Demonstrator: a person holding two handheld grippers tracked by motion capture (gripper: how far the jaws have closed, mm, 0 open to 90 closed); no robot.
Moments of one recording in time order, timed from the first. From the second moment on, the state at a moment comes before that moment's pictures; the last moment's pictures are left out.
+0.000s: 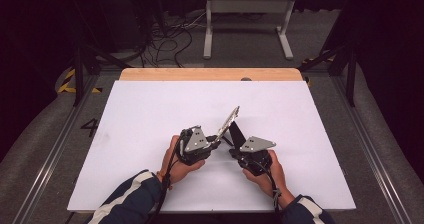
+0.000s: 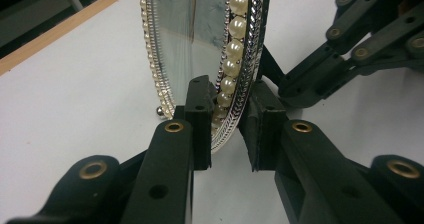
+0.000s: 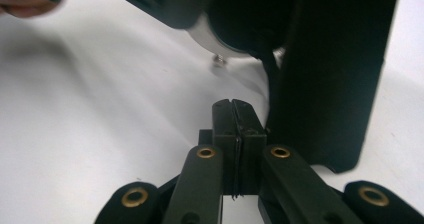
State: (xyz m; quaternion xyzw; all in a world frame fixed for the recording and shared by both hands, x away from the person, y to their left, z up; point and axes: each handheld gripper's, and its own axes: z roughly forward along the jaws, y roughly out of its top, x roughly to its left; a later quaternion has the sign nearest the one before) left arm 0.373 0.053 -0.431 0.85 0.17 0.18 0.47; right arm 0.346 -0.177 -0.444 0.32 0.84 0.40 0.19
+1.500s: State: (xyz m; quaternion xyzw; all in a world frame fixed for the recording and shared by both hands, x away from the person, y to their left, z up) left arm 0.376 0.043 -0.431 0.85 0.14 0.16 0.48; right arm 0.372 -0.205 -0.456 0.35 0.83 0.38 0.19
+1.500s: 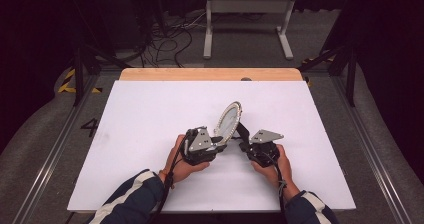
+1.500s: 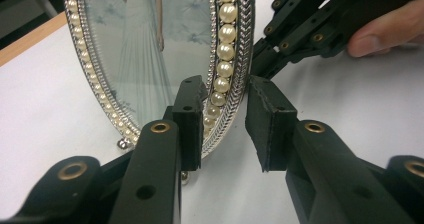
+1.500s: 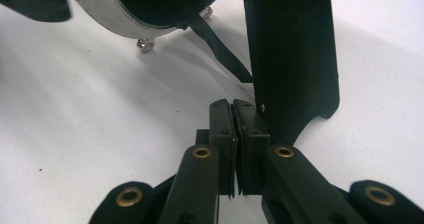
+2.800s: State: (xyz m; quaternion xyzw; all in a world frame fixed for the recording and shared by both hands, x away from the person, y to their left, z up) left arm 0.346 0.197 -0.440 0.84 0.24 0.17 0.45; right arm 0.356 -0.151 -0.441 0.37 0.78 0.46 0.21
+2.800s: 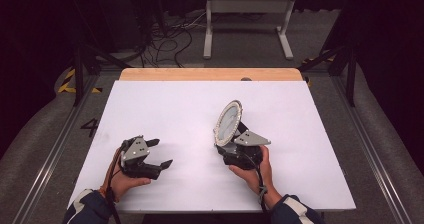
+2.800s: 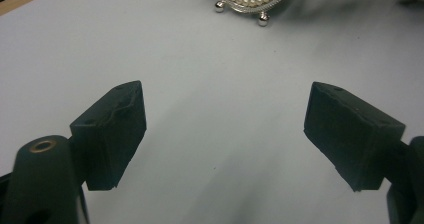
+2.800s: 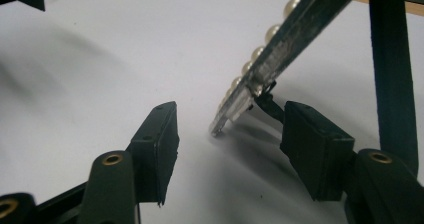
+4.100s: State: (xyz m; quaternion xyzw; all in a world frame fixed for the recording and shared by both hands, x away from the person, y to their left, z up) left arm 0.342 0.193 -0.446 0.86 0.23 0.15 0.44; right arm 0.362 -0.156 -0.445 0.42 0.73 0.50 0.21
